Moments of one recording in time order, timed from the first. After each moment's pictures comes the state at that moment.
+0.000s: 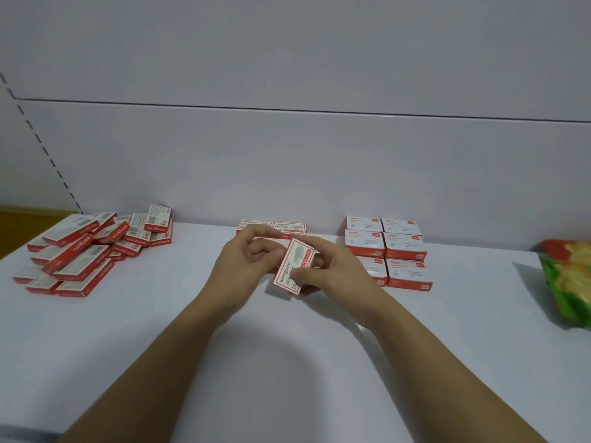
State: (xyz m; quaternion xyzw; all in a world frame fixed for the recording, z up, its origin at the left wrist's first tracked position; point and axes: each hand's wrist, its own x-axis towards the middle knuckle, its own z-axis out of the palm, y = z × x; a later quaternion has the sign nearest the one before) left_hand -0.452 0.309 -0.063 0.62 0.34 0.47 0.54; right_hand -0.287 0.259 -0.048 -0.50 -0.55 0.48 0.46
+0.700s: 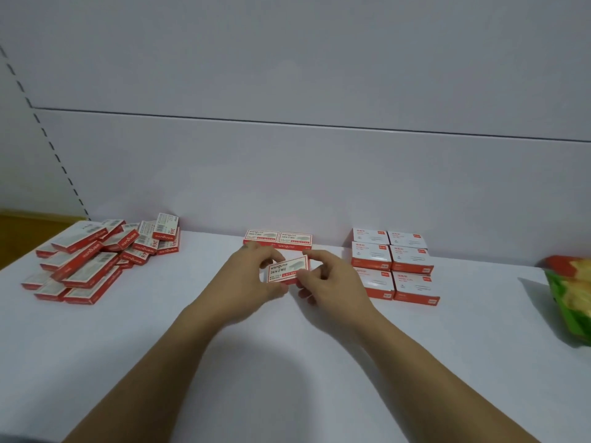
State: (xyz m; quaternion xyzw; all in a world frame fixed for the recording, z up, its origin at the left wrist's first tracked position) left_hand -0.465 0.322 -0.061 0.80 0.48 0.27 0.23; right_hand -0.304 0.271 -0.062 -0.61 -0.54 0.35 0.46
